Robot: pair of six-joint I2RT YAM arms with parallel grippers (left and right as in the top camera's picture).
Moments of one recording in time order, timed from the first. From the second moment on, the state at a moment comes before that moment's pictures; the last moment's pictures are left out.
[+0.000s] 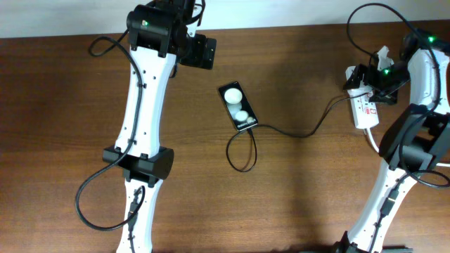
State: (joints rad) left arm -0.33 2.45 3.05 -1.69 -0.06 -0.09; right arm -0.41 2.47 2.27 -1.36 -0.38 -0.09
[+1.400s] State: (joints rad) left arm -0.26 2.25 2.36 -1.17 -0.06 -0.09; right arm -0.42 2.12 2.28 -1.67 -0.28 0.00
